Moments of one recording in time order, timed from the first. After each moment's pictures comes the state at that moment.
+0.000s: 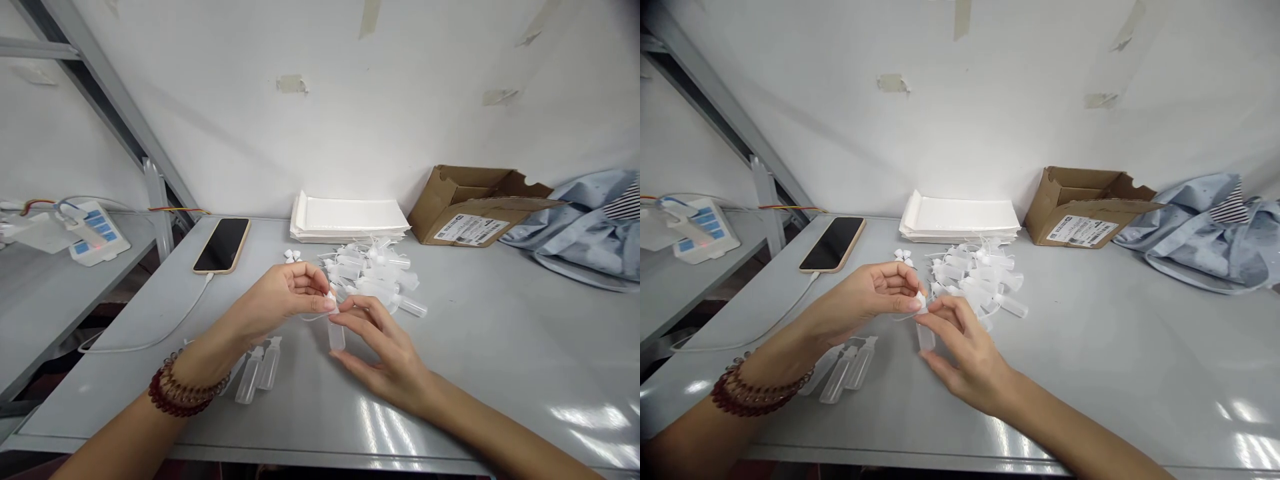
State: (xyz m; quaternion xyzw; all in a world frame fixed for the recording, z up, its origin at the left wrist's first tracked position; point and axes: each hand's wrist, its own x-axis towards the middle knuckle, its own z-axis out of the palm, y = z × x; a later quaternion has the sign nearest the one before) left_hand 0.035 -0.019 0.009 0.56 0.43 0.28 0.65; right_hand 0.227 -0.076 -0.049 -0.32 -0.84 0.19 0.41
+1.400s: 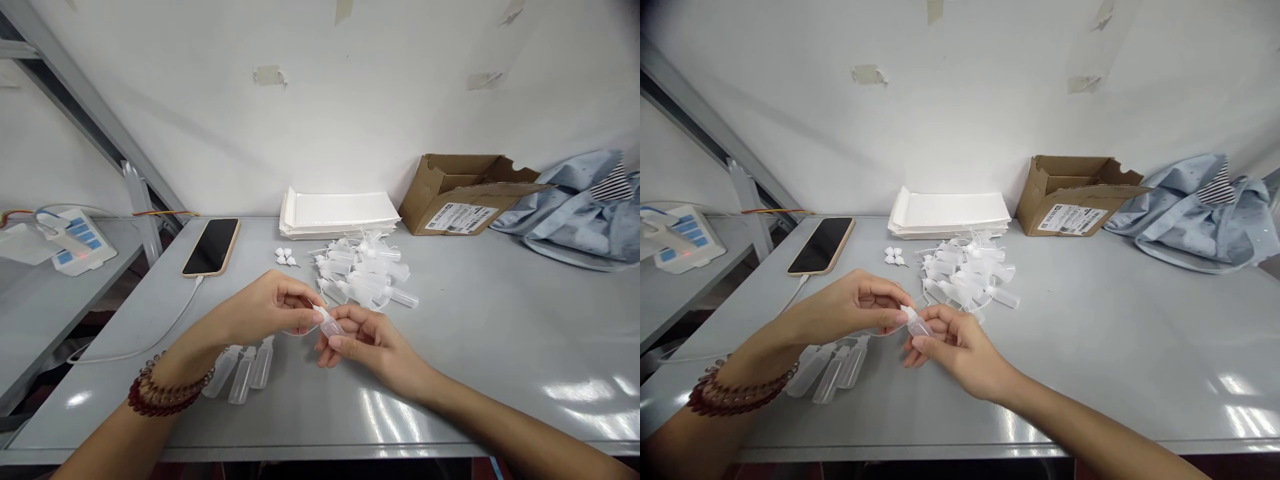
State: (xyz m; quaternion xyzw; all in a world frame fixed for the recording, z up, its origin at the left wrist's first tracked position) left_hand 0.027 -0.015 0.015 0.70 0.39 0.11 0.59; right_hand 0.224 -0.079 -0.037 -0.34 -0.48 0.72 0.37
